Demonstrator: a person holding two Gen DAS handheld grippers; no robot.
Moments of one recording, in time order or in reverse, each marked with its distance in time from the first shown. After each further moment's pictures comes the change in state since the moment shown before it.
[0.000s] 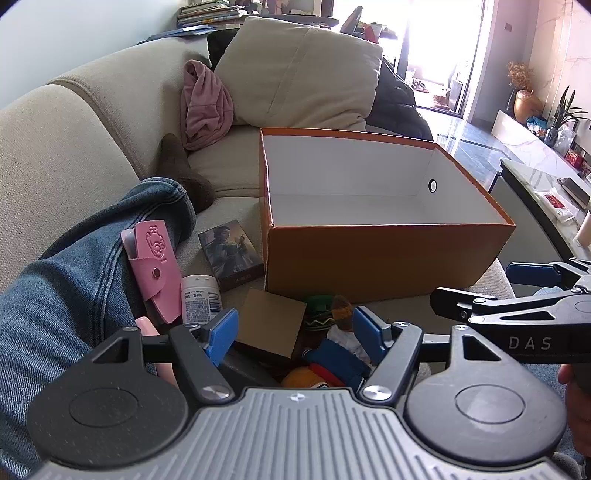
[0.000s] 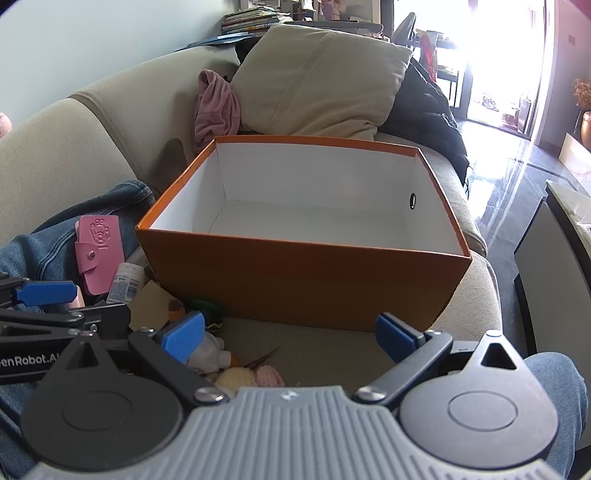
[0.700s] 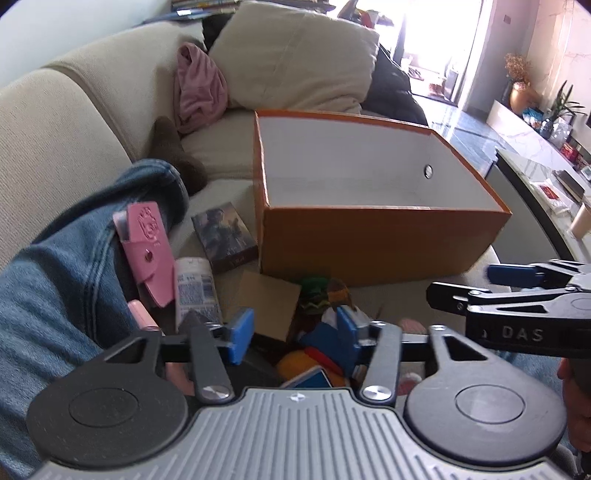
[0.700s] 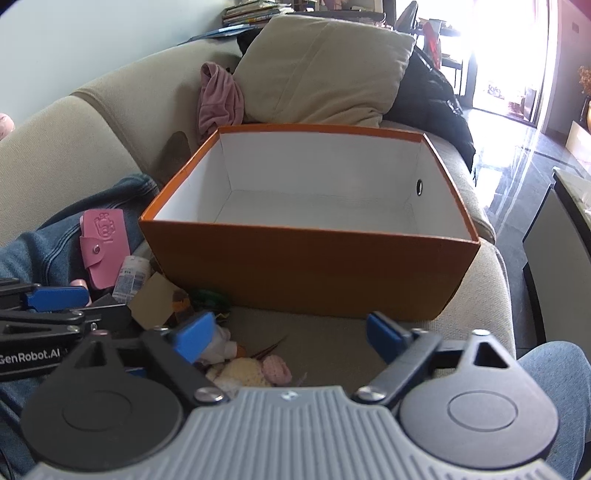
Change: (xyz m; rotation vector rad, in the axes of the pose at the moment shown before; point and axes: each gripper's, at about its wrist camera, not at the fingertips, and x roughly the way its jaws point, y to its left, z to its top) left arm 0.004 0.004 -0.004 -0.008 0.065 -0.035; right arm 0.007 -0.003 -0.005 0.019 0.054 0.047
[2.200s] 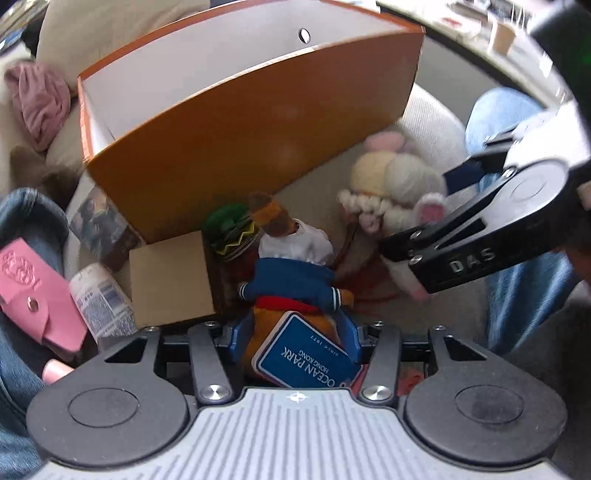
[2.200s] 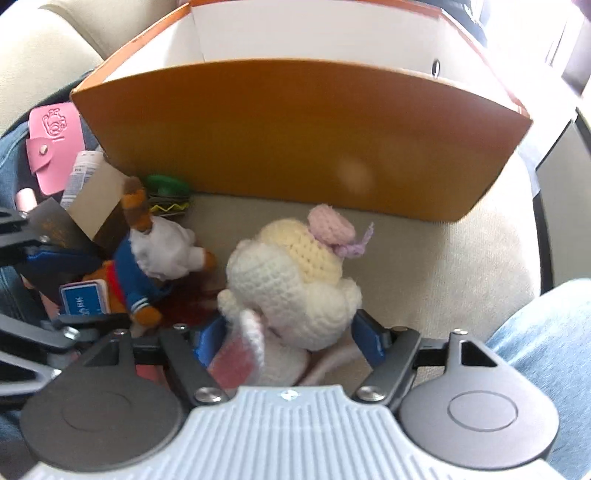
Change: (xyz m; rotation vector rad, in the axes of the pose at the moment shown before) left arm 0.077 -0.044 -0.024 0.509 0.264 -0.092; right arm 0.061 -0.016 -0.038 0.012 0.310 -0.041
